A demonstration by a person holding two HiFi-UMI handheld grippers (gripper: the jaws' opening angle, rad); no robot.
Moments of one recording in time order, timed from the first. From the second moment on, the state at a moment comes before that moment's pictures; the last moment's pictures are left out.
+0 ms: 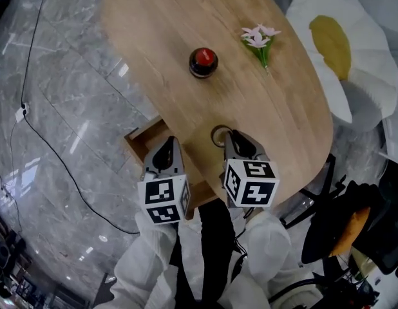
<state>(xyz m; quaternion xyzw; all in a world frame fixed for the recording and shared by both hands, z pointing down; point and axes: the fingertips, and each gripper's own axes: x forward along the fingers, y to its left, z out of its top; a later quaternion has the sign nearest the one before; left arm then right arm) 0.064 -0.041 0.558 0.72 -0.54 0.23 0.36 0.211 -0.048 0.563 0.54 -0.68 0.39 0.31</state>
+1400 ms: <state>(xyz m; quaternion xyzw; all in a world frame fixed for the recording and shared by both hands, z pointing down) -0.095 0.060 0.608 0.69 -0.56 0.22 0.40 0.039 0.030 0.628 0.50 -0.68 0.43 0.34</state>
